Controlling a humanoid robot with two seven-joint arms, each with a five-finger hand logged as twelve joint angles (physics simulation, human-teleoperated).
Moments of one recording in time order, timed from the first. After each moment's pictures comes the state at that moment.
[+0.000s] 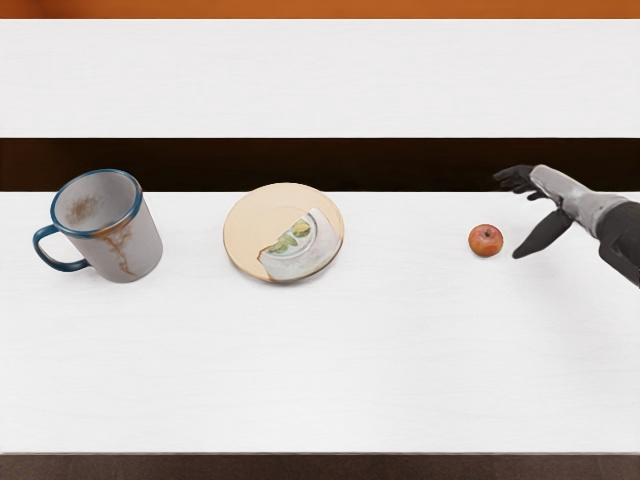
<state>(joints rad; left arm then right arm) 0.01 0.00 0.22 -0.14 0.10 -0.07 0.07 0.86 -0.88 0.27 1.47 -0.92 -0.20 -0.26</state>
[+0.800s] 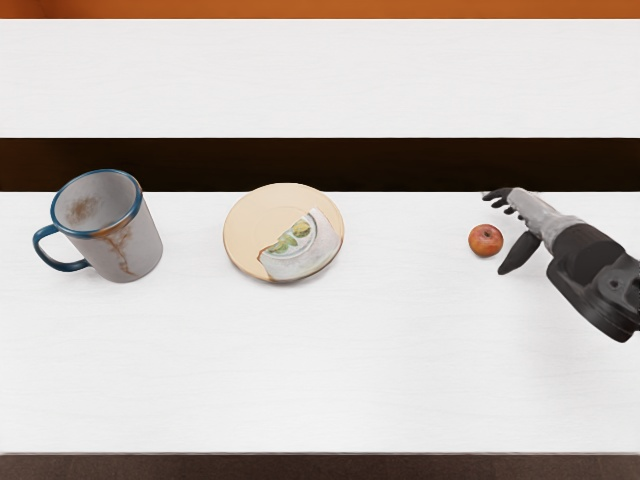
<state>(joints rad) 0.01 0.00 0.22 -0.14 0.10 -0.07 0.07 0.86 -0.71 0.20 1.43 -1.07 -0.34 -0.49</state>
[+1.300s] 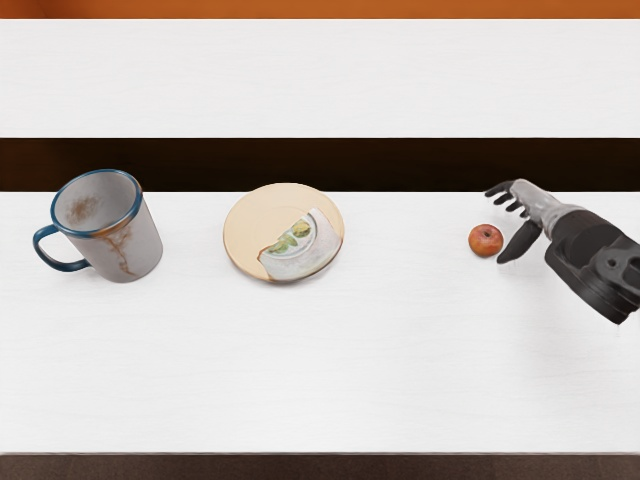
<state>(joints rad) 0.01 0.00 0.22 -0.14 0.10 -0.07 0.07 0.94 -0.70 0.16 1.41 -0.97 -0.34 -0.54</state>
